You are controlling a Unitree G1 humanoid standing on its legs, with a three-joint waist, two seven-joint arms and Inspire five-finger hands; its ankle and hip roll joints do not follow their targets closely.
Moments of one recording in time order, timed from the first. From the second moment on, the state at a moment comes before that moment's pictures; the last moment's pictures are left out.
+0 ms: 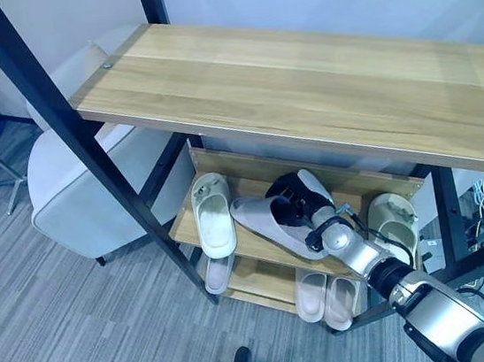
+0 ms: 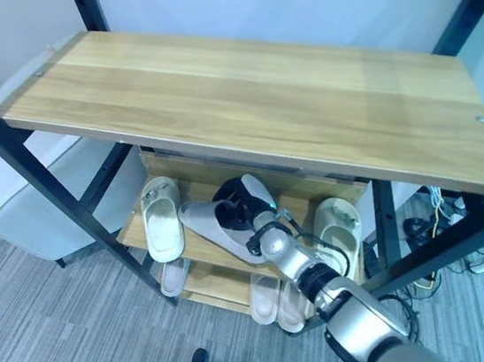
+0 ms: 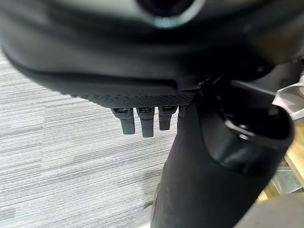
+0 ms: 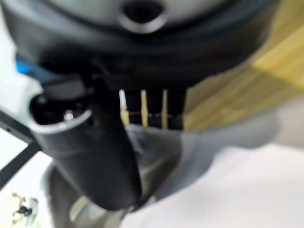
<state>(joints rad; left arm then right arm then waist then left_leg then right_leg) 0.00 0.21 -0.36 1.30 0.16 -0.10 0.30 -0.68 -0.29 0.58 0.86 -0.03 -0.12 -0.29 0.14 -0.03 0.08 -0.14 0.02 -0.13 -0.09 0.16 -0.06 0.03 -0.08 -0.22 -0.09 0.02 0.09</state>
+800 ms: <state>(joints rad) 0.02 0.21 -0.33 1.29 0.17 -0.06 0.27 -0.05 -0.34 0.44 0.22 -0.06 -0.10 -0.20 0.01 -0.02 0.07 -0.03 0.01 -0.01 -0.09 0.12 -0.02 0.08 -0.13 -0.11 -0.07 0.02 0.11</state>
